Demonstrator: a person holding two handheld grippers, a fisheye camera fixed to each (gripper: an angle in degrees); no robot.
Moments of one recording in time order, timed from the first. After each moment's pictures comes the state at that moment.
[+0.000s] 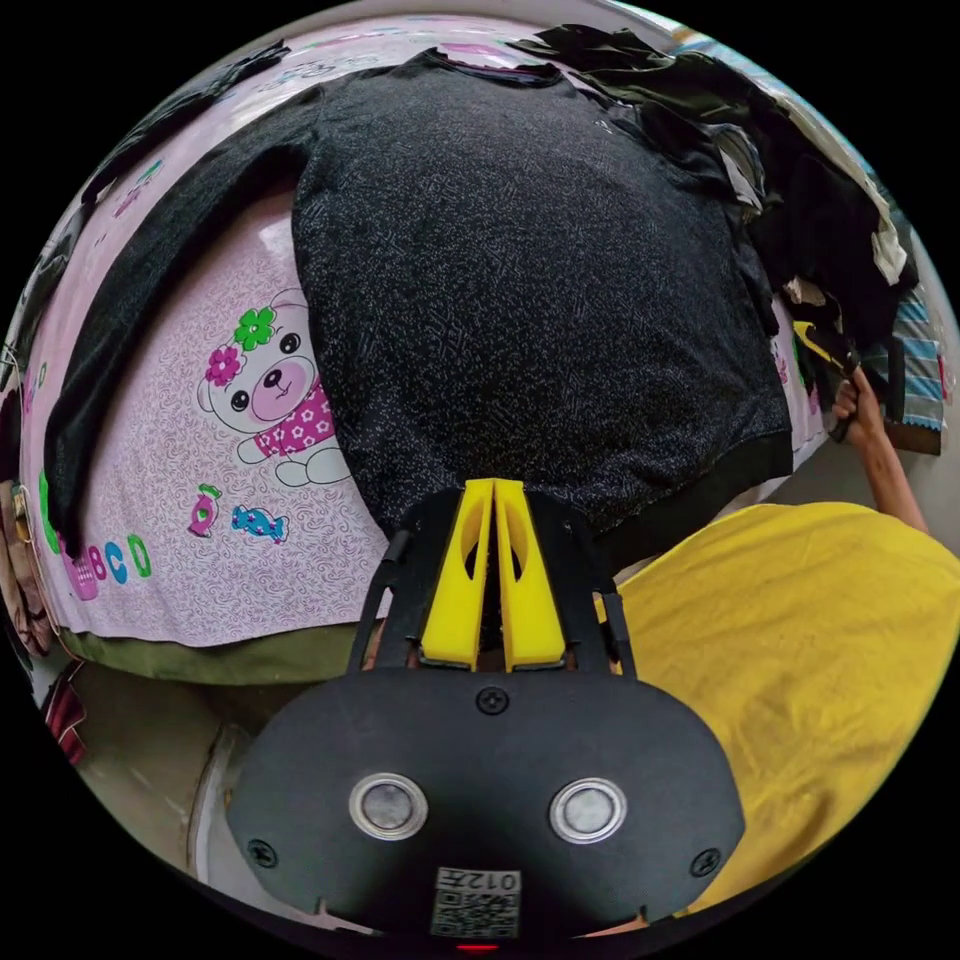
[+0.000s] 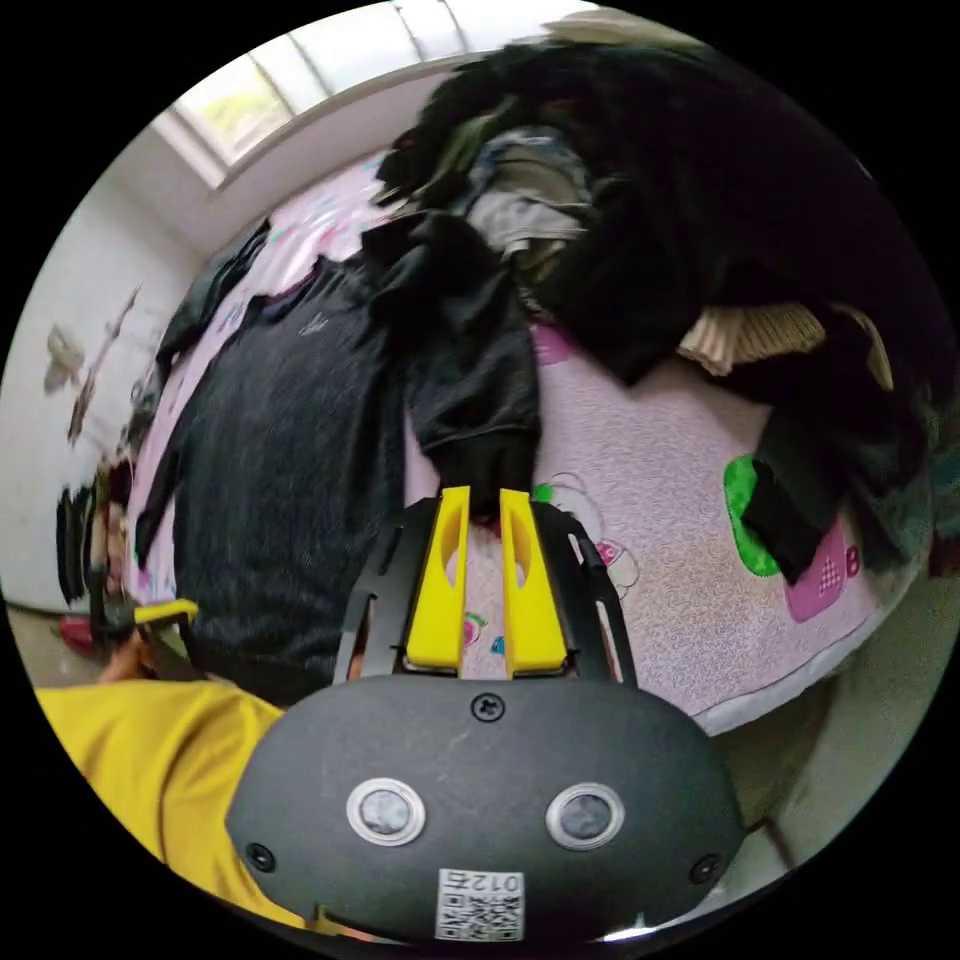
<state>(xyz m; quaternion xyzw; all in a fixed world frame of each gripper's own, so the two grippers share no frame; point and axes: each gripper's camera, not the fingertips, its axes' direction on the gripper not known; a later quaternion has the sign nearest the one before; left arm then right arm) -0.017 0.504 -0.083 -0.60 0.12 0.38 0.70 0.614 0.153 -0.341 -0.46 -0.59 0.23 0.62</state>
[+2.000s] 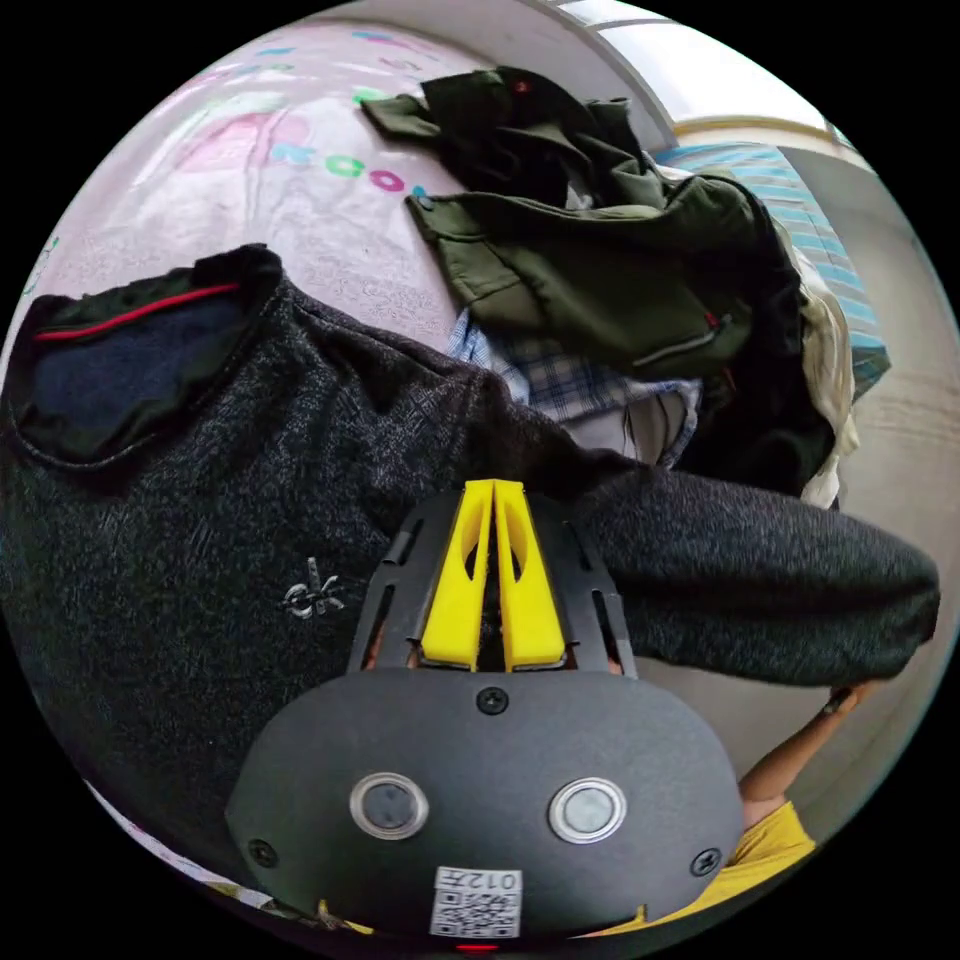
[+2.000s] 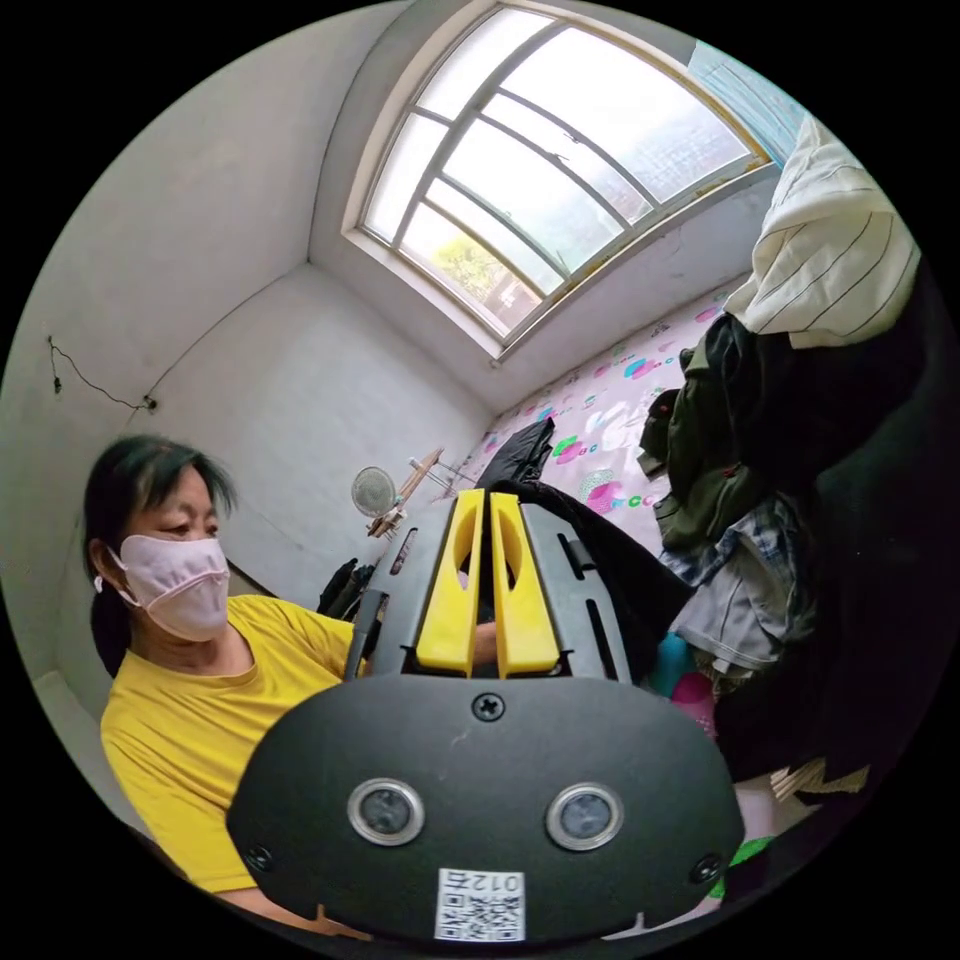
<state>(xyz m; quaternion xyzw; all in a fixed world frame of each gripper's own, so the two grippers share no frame) 0.430 0.440 0.166 -0.62 0.30 0.19 0.70 0.939 -0.096 -0.172 -0.10 -0.81 0.41 0.40</state>
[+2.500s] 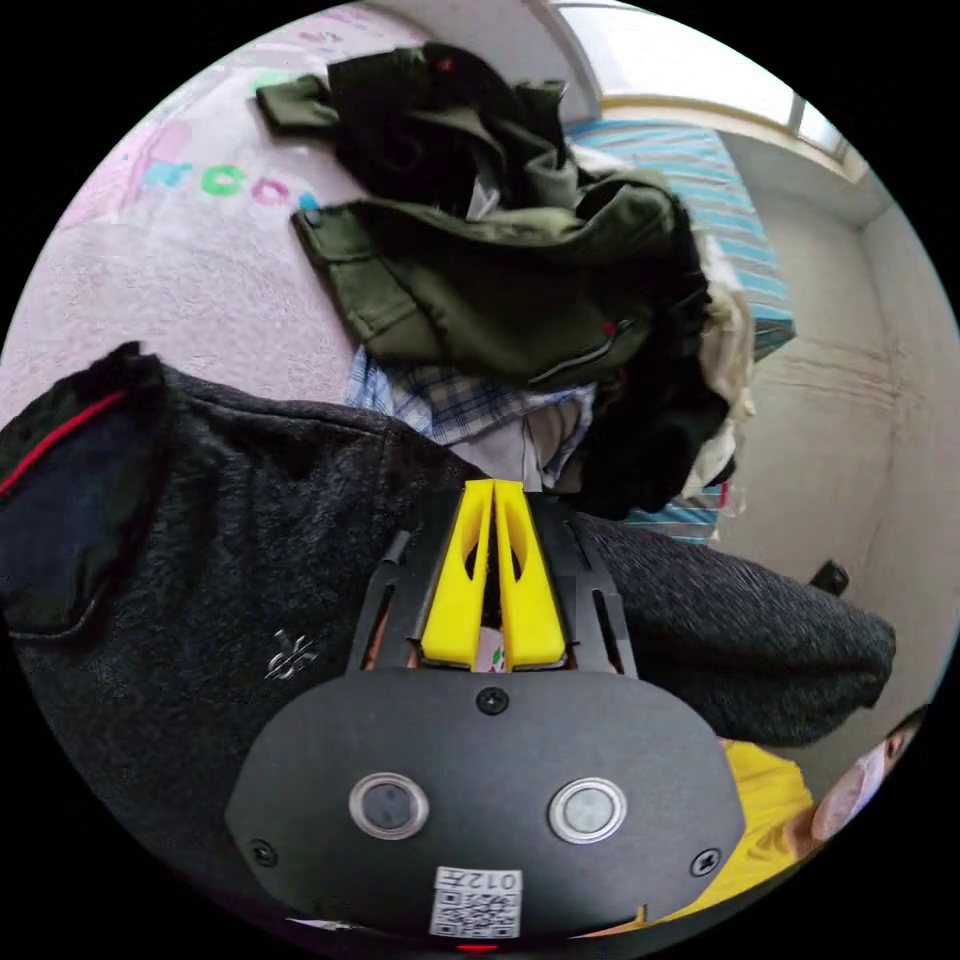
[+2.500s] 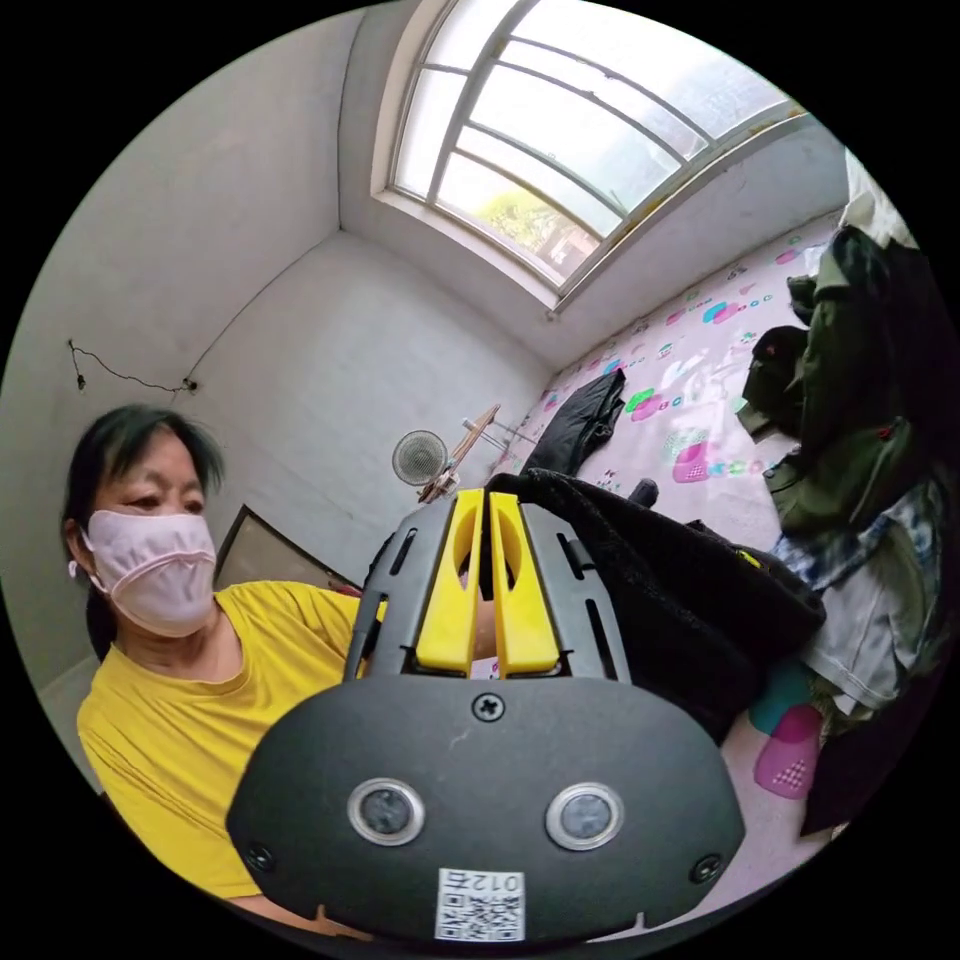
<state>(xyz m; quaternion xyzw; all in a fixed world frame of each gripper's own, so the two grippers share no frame) 0.438 0.370 0.207 -0.65 0.44 0.16 0.60 0.770 -0.169 -0.179 -0.09 -0.88 0.35 0.31</state>
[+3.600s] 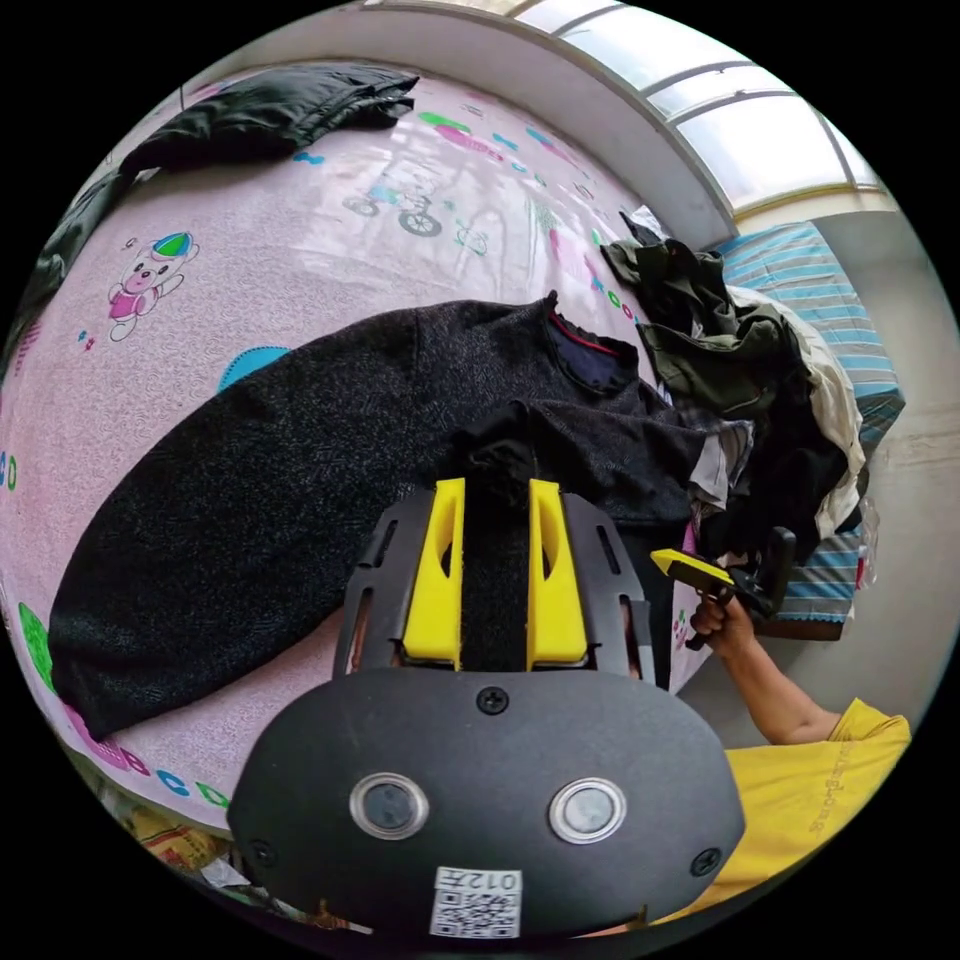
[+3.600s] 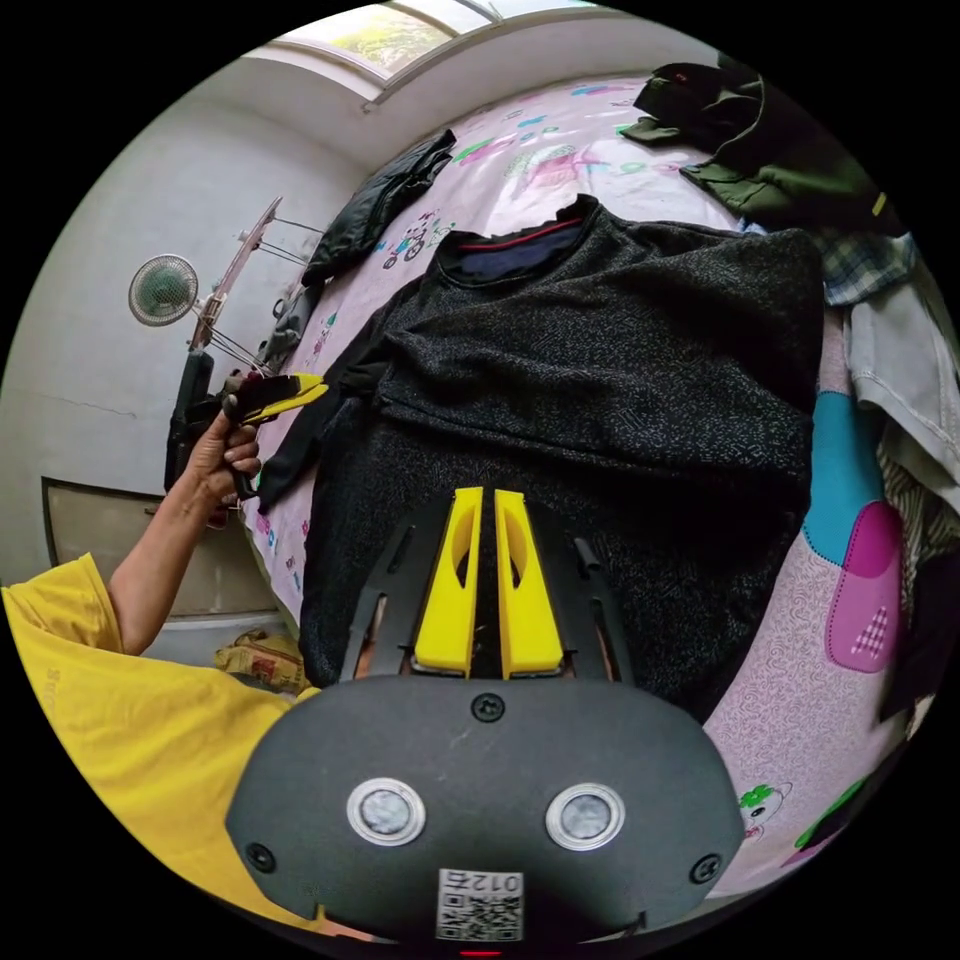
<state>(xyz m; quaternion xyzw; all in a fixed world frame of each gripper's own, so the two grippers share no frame) 0.108 0.203 0.137 -0.53 0.21 0.19 0.80 0.303 -0.063 -0.227 -0.35 -0.81 0.13 0.46</state>
